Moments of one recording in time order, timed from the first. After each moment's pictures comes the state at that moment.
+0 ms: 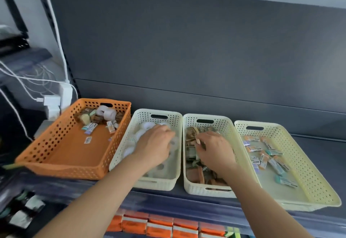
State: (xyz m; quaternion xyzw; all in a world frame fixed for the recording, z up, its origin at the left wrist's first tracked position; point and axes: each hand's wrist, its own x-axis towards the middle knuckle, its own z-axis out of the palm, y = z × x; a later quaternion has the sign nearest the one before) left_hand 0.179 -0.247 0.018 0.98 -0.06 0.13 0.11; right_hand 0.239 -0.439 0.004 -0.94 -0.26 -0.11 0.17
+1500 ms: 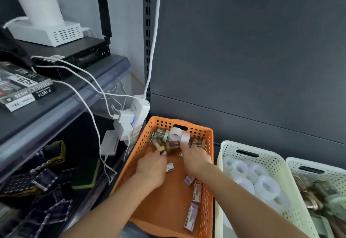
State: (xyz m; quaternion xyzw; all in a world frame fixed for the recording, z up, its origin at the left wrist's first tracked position) left_hand 0.183 0.027 -0.051 0.98 0.16 -0.09 0.03; right_hand 0.266 -0.086 -0.032 -0.94 -0.32 0.10 -0.01
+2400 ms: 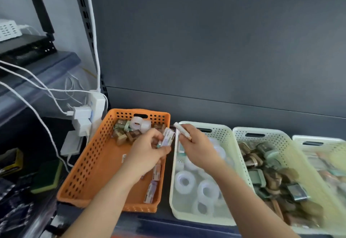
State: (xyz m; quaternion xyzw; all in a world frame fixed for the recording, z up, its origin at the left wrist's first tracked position) left_hand 0.169 -0.069 0.013 0.83 0.15 0.06 0.54; right_hand 0.239 -0.214 0.023 -0.87 -0.25 0.05 0.42
